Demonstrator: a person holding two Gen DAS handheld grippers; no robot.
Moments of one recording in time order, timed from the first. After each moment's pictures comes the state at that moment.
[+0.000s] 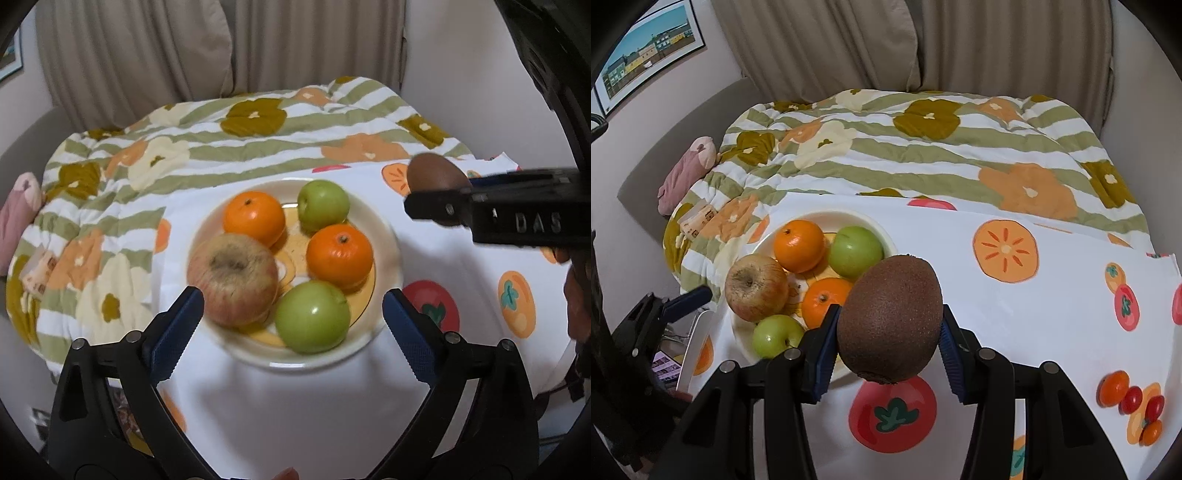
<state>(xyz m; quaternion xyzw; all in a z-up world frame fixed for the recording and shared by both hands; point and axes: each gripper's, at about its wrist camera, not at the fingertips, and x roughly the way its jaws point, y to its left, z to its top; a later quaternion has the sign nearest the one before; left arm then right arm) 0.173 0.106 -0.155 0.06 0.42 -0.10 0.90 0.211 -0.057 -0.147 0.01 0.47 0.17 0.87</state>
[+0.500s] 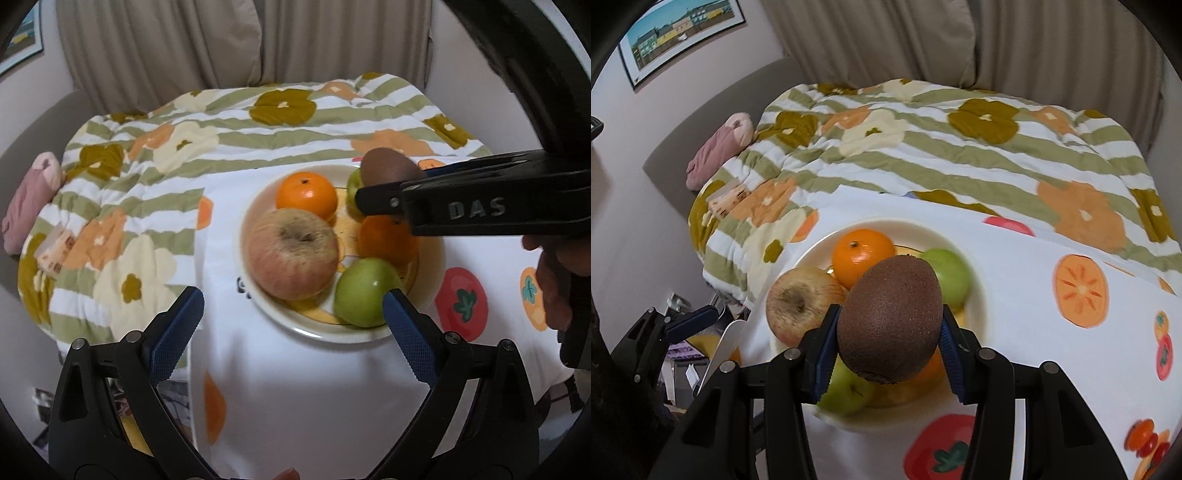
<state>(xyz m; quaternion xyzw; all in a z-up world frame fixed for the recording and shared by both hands) 0.168 0.146 -0.157 0.05 0.43 -0.06 0.90 0.239 0.016 -0.161 -0.02 0.48 0.25 0.84</state>
